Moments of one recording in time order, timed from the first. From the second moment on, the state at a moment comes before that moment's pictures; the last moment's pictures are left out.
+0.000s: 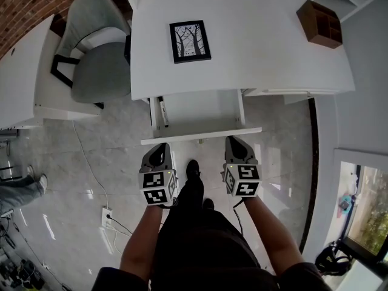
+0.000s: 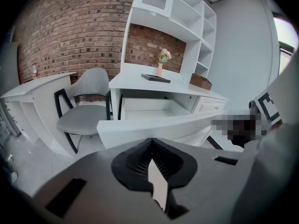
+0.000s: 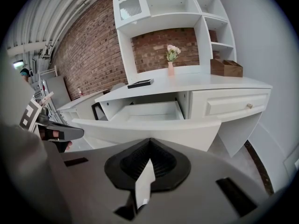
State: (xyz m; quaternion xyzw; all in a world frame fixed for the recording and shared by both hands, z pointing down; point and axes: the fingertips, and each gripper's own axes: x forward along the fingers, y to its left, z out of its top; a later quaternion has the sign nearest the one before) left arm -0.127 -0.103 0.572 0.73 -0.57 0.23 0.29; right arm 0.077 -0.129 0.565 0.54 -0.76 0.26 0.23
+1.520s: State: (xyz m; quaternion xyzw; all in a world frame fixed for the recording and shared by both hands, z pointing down) left arm -0.142 -0.219 0.573 0.71 -0.61 0.21 0.29; right arm 0.063 -0.243 0.564 0.56 -0.77 0.23 0.22
